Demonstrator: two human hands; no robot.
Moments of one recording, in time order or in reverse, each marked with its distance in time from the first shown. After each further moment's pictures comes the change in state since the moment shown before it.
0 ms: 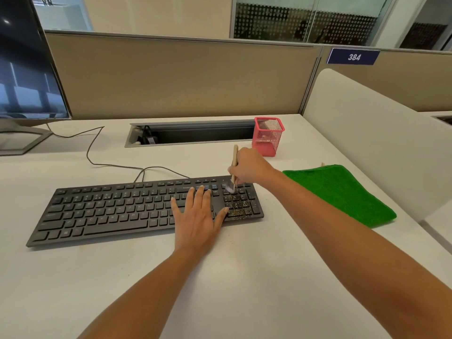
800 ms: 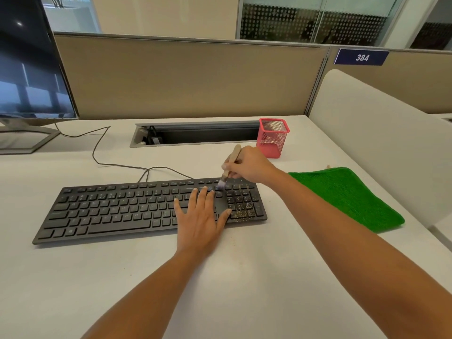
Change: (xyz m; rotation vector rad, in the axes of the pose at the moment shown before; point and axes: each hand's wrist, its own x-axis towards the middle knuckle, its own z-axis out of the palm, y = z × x) left_hand 0.000 0.000 -0.002 0.020 -0.006 0.001; right_hand 0.001 0.001 -0.003 0.330 -0.039 -0.101
